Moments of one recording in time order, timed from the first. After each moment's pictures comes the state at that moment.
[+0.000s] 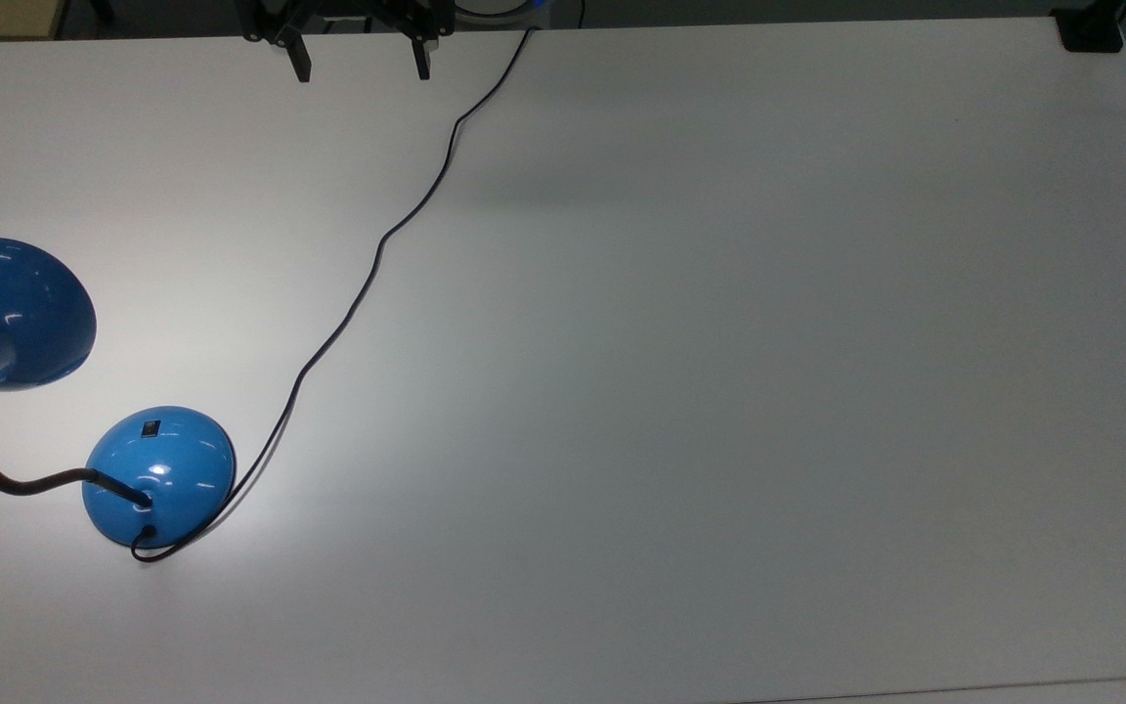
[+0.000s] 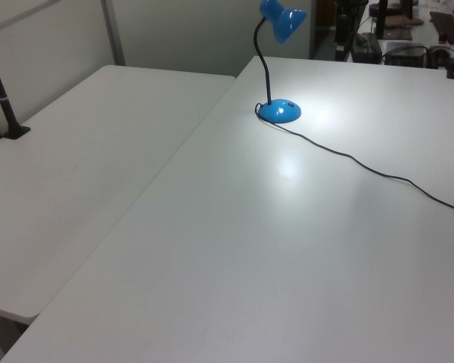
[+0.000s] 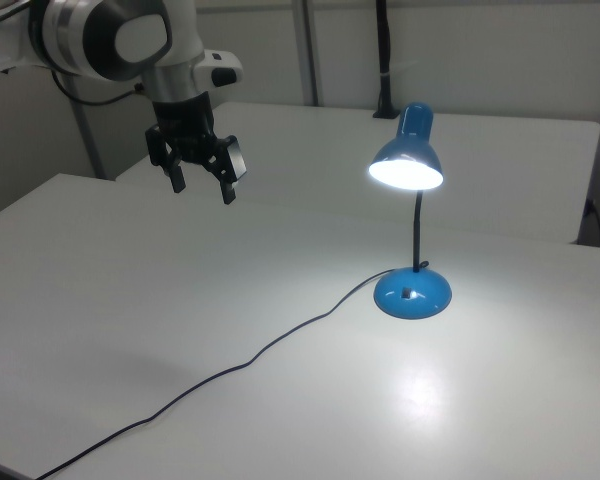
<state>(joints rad) 0.03 0.02 -0.12 -1.64 0.04 1.70 -0.13</state>
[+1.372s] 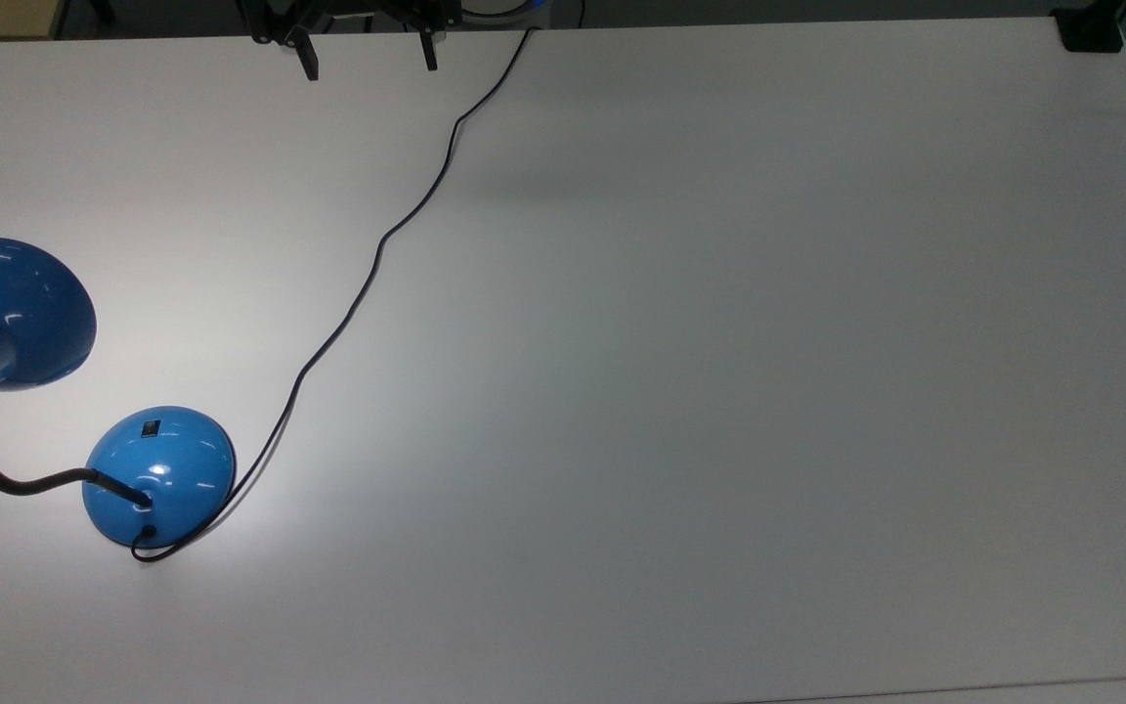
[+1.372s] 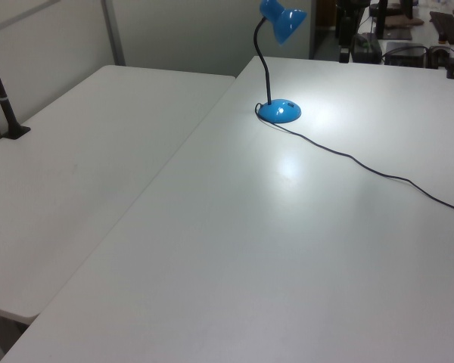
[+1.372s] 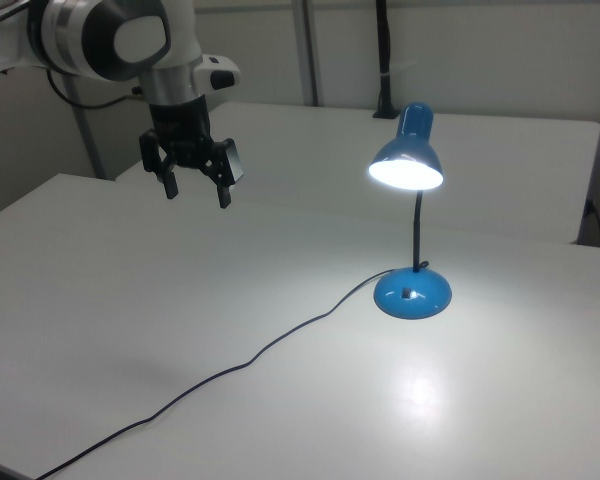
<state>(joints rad) 0.03 0.02 -0.12 -1.64 0.04 1.67 -0.21</state>
